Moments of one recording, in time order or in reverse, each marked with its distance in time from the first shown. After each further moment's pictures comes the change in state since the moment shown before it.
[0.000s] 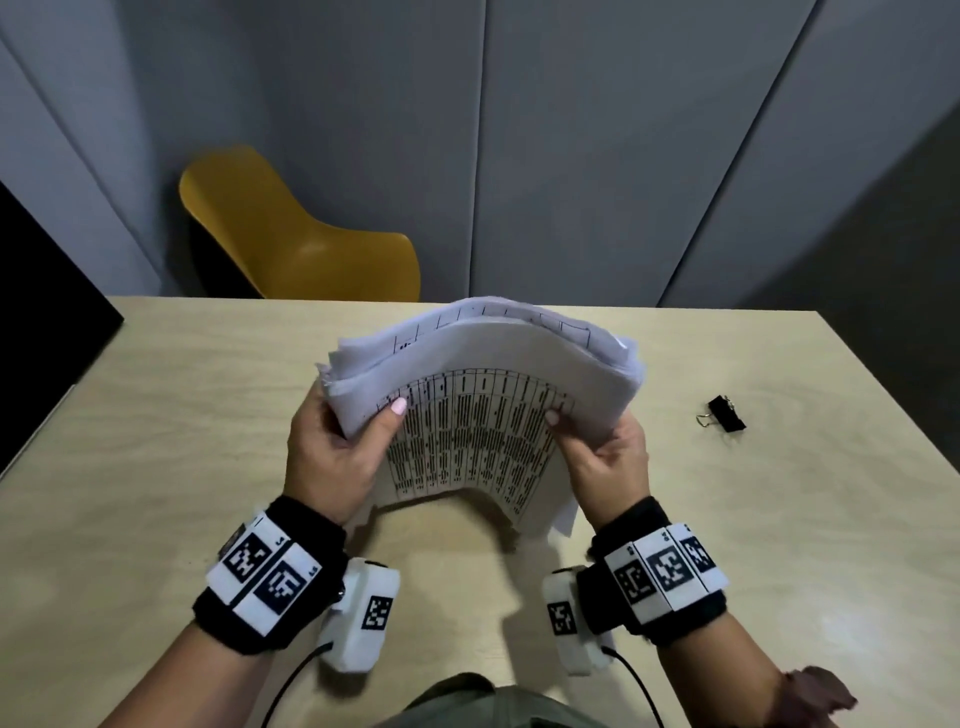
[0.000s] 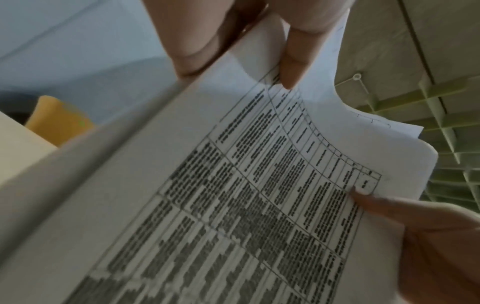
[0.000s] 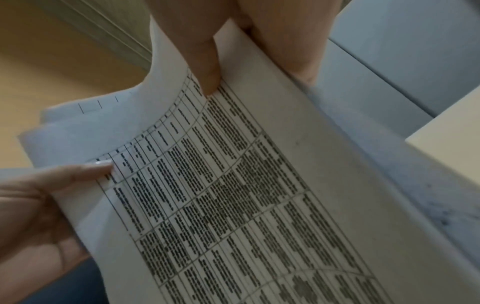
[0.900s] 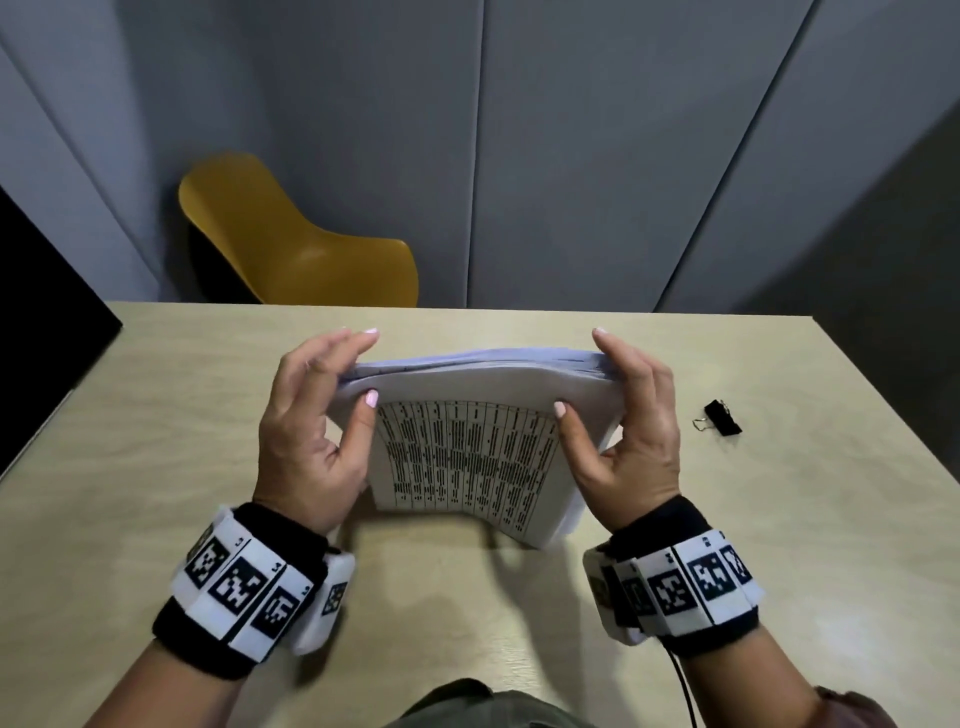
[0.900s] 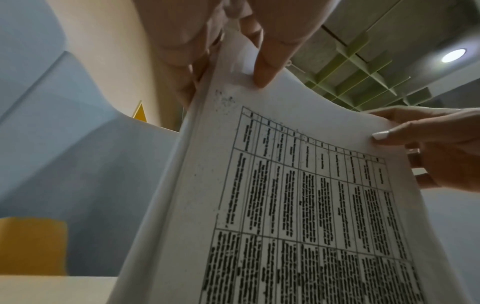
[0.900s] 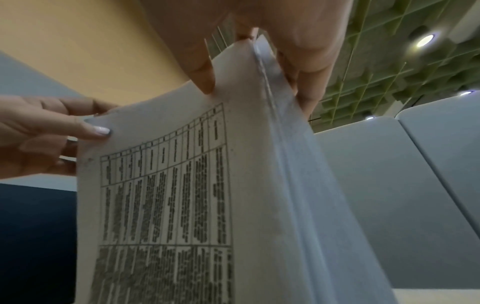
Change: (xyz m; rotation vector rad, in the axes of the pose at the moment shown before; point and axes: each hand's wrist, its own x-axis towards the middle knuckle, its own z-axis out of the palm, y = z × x) left_hand 0.006 0.025 -0.014 0.518 -0.022 0.422; right_hand 0.001 -0.041 -0.009 -0.593 0.051 -0.565
